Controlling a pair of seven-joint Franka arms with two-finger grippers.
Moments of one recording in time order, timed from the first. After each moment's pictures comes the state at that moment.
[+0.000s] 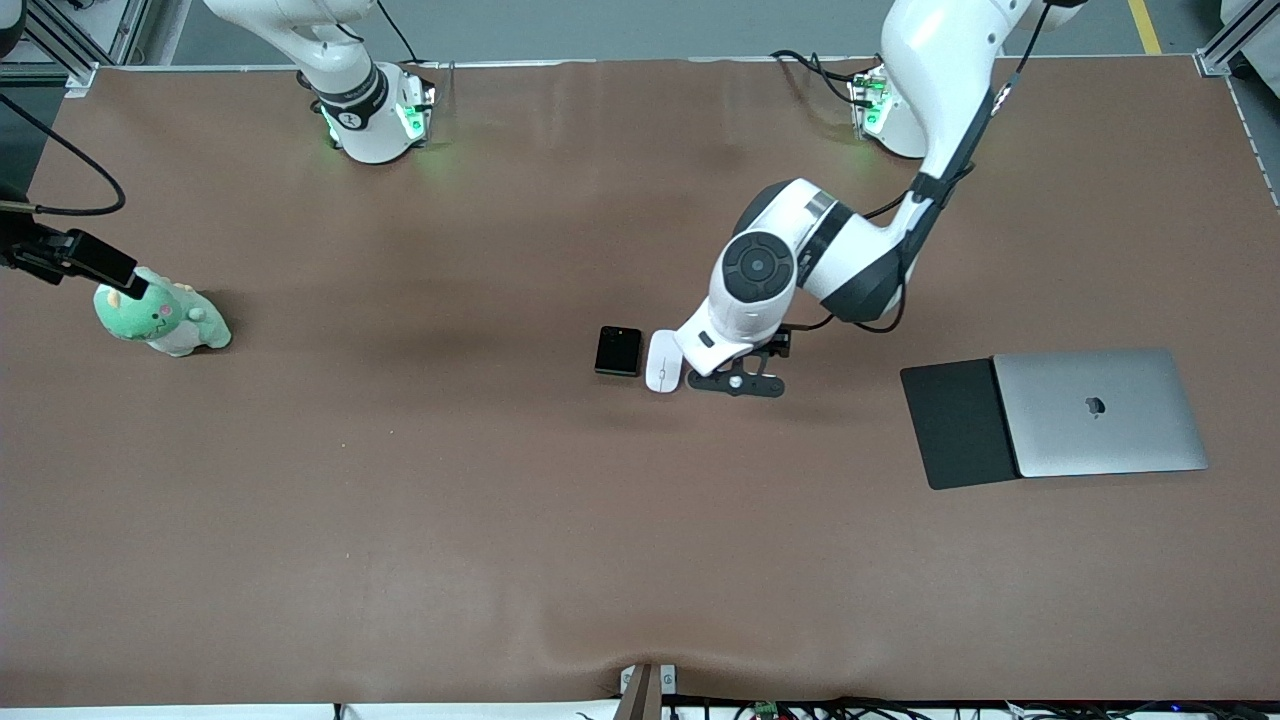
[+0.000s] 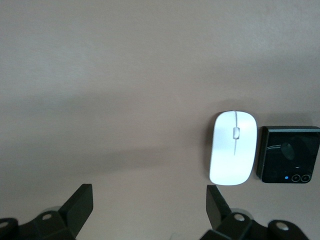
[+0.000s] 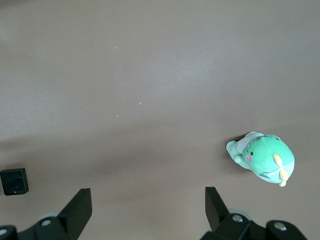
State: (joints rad) left arm -0.49 0.55 -0.21 -1.63 0.07 2.06 -0.57; right arm 0.00 0.02 -0.06 -1.54 0.01 1.56 0.15
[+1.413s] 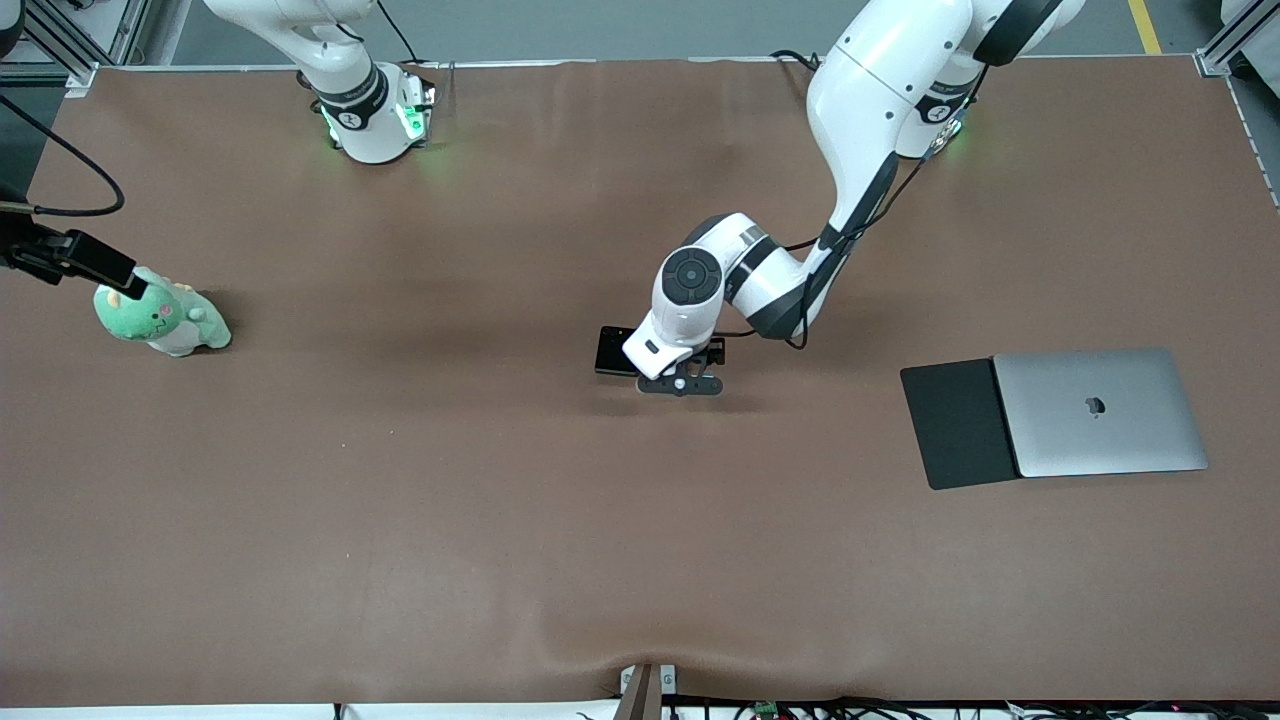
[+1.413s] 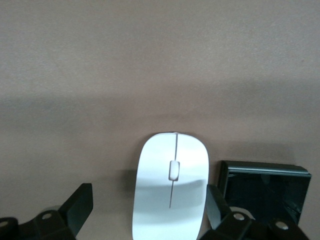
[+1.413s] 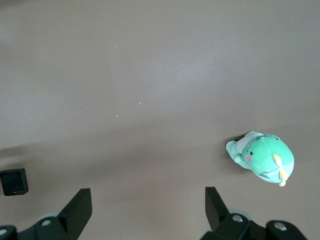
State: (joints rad) left arm -0.60 0.75 -0.19 -1.61 0.10 2.35 -0.76; right arm 0.00 0.02 -0.06 -1.54 0.01 1.56 0.15
